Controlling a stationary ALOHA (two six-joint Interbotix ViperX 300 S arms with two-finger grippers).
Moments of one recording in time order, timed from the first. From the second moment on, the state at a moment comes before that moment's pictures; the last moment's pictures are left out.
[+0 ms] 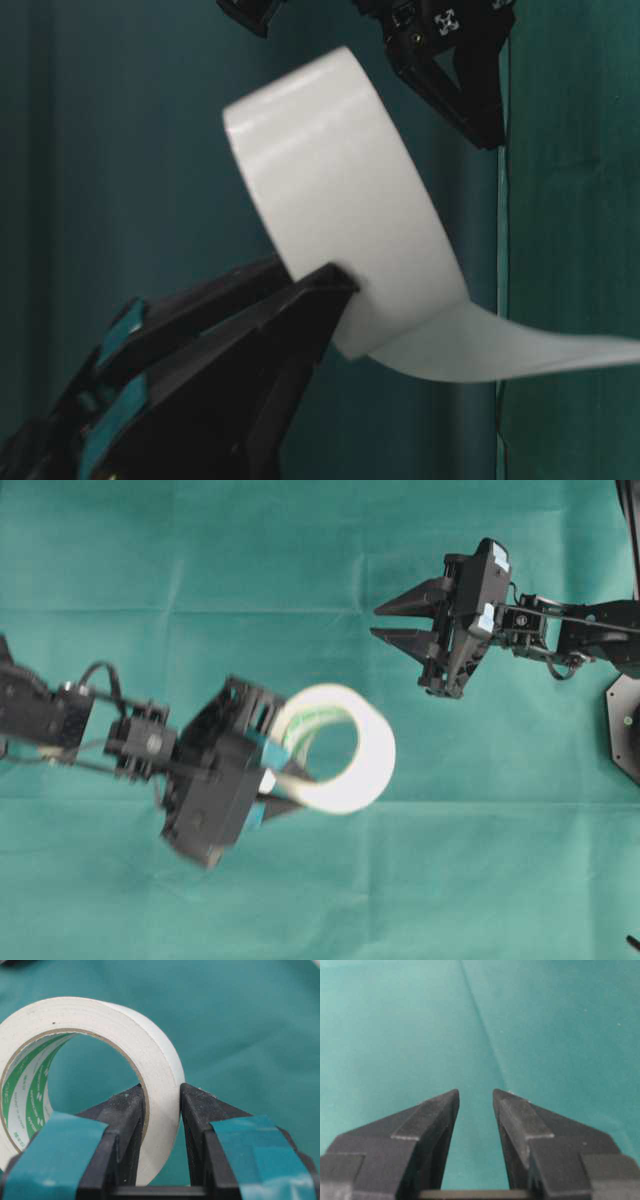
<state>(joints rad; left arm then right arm) -0.19 -0.16 0.47 -0.02 0.23 0.34 -0.27 -0.06 1.01 -0.02 -0.57 0.13</state>
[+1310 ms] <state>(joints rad) -0.01 0.02 0.49 -0.02 0.16 0.31 -0.15 -0.30 1.15 -0.02 -0.49 0.13</state>
